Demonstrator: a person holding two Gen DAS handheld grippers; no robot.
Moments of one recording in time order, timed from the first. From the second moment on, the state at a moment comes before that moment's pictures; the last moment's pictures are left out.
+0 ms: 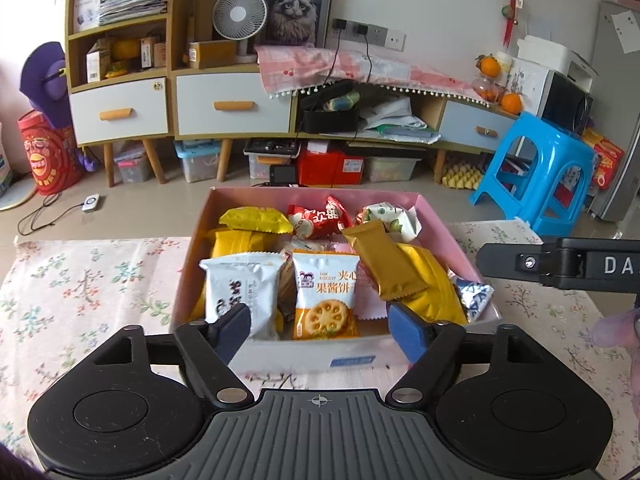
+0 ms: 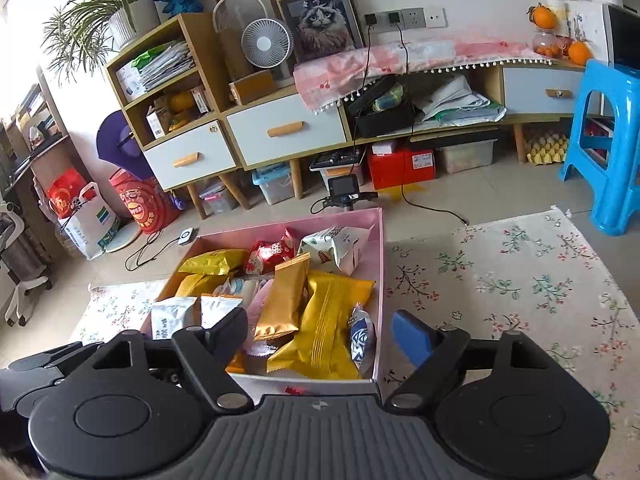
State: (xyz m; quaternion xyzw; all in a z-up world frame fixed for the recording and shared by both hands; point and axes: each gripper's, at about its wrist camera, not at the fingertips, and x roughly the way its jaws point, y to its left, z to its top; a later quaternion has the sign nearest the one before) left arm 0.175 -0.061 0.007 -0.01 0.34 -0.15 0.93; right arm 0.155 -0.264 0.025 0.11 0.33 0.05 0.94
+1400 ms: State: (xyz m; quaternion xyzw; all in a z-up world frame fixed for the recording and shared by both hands) left arm 0.063 0.009 -0.043 0.02 0.36 -0.16 0.92; right arm 0.049 -0.222 -0.022 0.02 0.35 0.07 0.93
